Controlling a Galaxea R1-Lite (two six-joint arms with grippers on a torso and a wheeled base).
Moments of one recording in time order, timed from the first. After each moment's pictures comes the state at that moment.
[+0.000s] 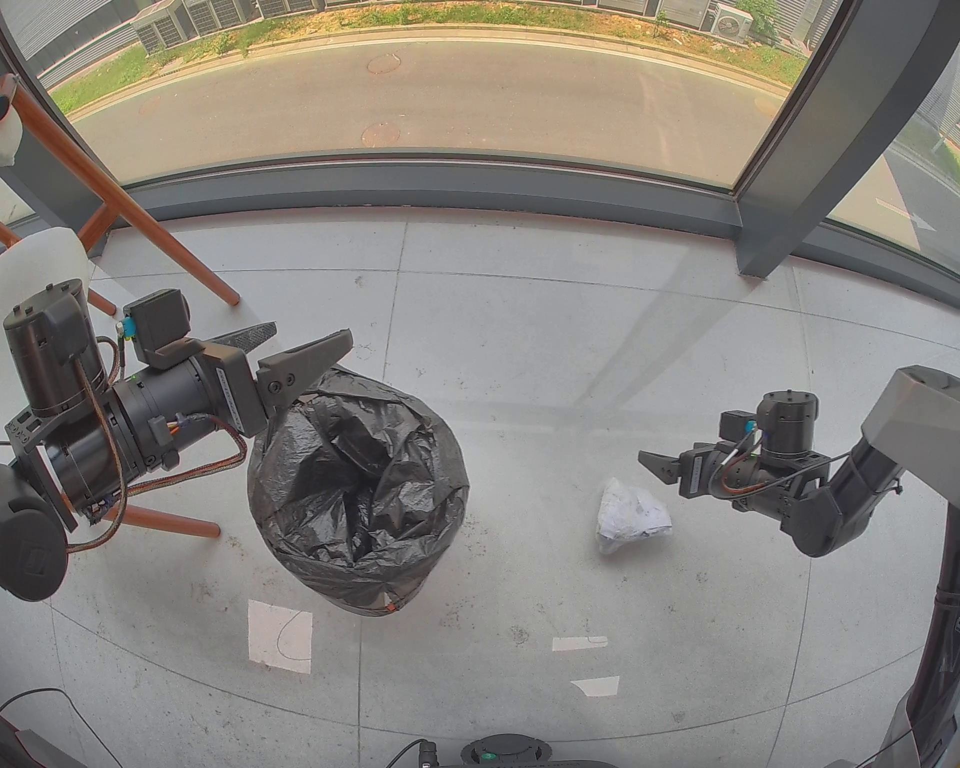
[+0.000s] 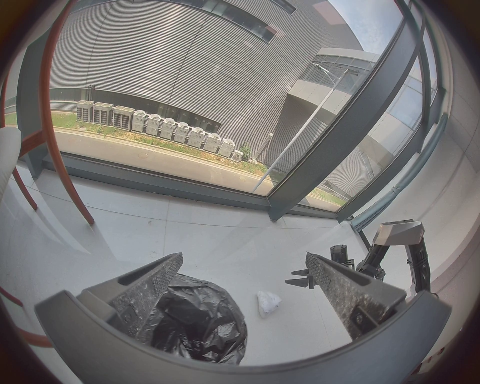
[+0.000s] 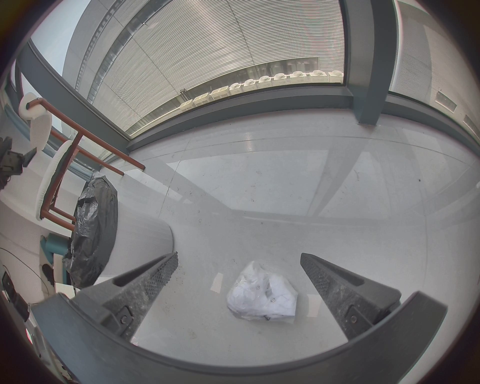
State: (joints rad) left arm -0.31 1.51 -0.70 -0.82 -0.29 -0.16; right arm 0.22 2.25 -0.89 -0.95 0.19 0.12
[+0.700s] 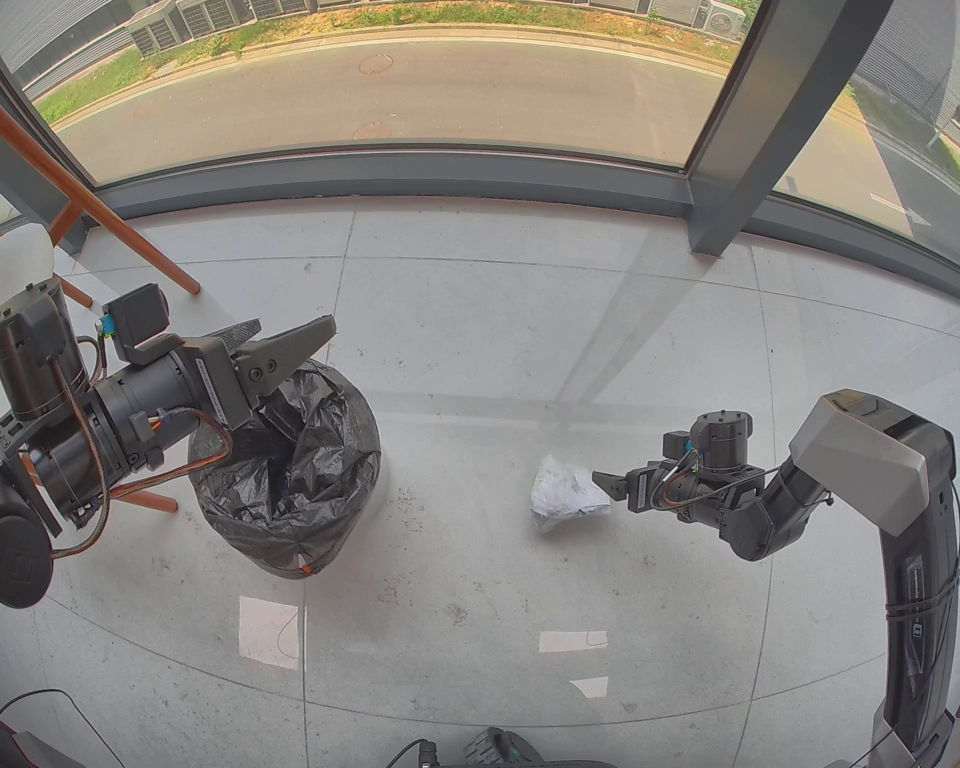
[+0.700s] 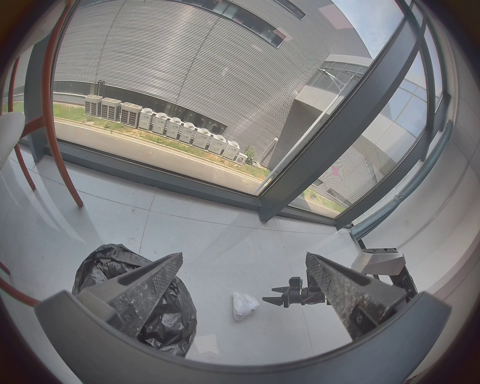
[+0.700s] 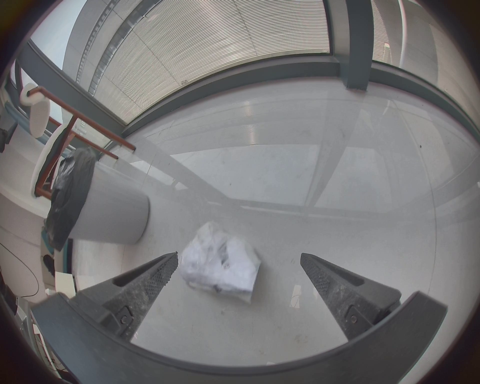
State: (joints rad) left arm -0.31 1.46 -0.68 -0.82 -0.25 -0.23; right arm 0.28 2.48 -1.15 -0.87 0.15 0.12
